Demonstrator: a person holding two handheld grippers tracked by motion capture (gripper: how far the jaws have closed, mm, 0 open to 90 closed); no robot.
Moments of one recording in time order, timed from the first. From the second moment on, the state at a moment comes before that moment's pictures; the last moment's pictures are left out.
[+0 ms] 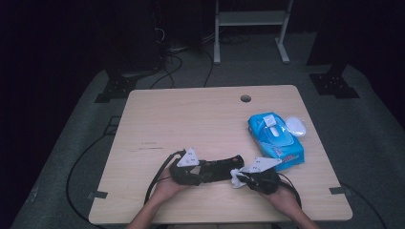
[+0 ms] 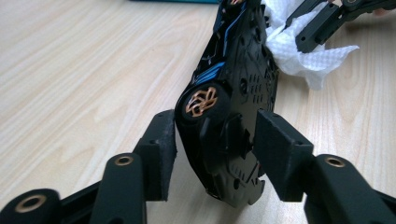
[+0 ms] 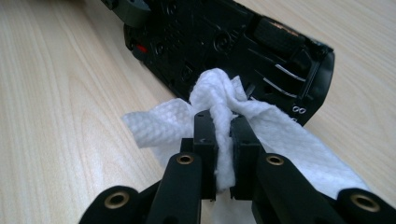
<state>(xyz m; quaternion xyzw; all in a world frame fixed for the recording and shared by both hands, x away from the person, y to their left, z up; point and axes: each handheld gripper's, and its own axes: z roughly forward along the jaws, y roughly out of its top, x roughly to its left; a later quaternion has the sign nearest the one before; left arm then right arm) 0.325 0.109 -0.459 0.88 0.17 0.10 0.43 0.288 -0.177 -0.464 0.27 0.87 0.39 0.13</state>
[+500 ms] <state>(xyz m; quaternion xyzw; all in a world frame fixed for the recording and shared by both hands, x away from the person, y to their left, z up) 0.324 0.098 -0.463 0.89 0.16 0.10 0.43 0.288 -0.182 -0.460 0.28 0.86 0.40 0.12</state>
